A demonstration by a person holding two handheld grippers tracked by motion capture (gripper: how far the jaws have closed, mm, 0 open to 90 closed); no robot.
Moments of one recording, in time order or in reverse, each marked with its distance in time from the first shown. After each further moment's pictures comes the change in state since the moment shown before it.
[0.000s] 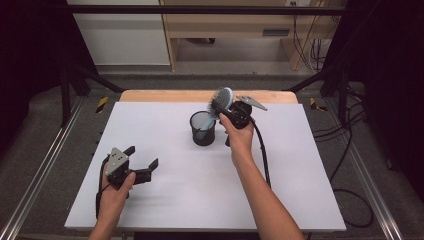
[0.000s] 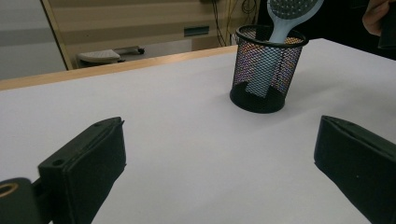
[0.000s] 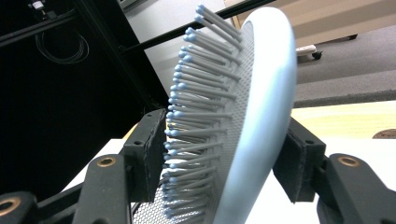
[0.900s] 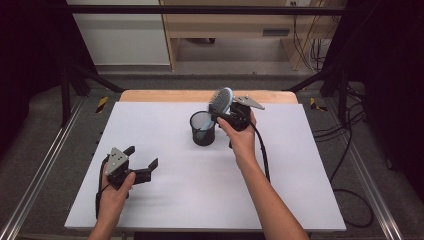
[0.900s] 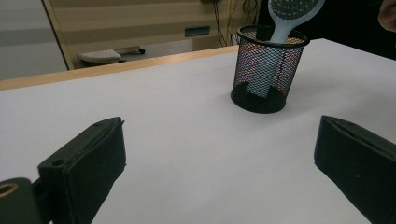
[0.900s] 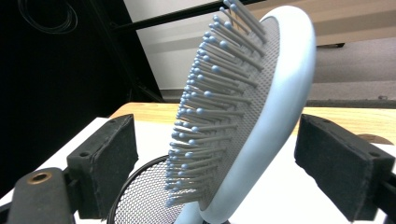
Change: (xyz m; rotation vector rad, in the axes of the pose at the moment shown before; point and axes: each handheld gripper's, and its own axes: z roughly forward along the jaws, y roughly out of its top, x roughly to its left) left arm 0.000 0.000 0.000 0.000 0.003 0.000; right arm 0.009 0.003 -0.009 0.050 -0.040 -0.128
